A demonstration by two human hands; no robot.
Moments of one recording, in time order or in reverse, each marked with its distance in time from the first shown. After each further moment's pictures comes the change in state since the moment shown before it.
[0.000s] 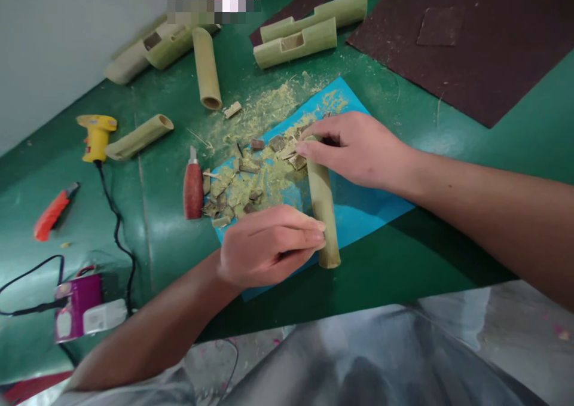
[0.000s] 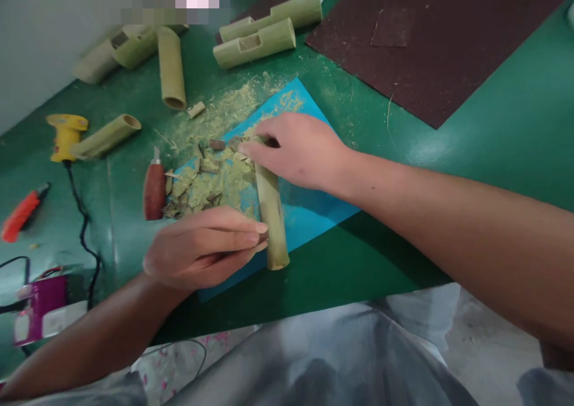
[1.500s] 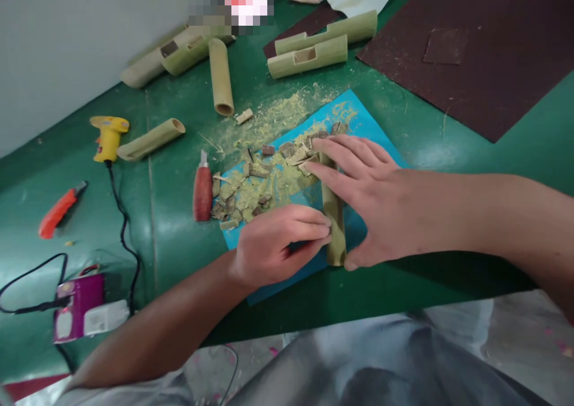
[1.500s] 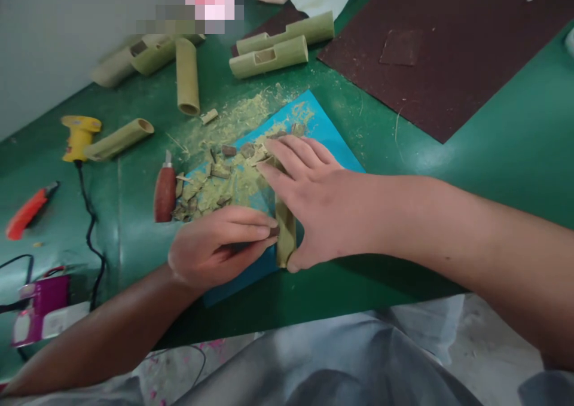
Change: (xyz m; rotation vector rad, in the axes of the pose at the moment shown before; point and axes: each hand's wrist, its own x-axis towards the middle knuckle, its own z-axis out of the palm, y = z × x) left_hand 0.002 -0.011 0.001 0.017 -0.085 -0.042; right_hand -0.053 0.016 0.001 -0.272 -0.171 -0.403
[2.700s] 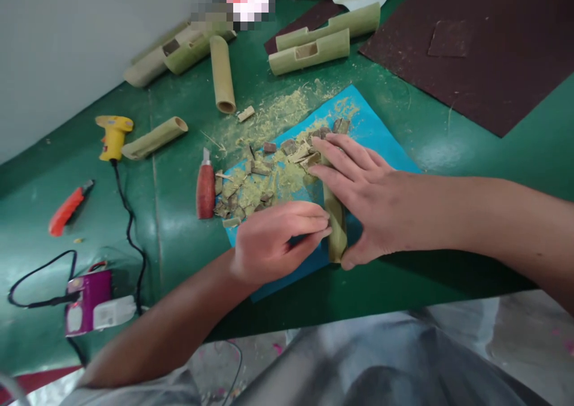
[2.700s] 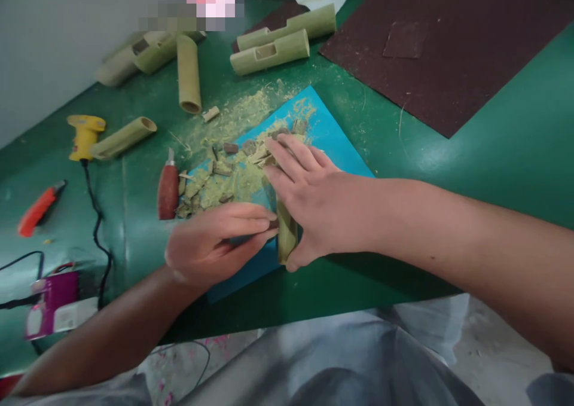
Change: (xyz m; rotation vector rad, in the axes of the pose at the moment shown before) left_hand -0.002 0.009 0.000 0.060 -0.010 -0.203; right_hand 0.003 -0.002 0.008 0.000 -0.083 0.052
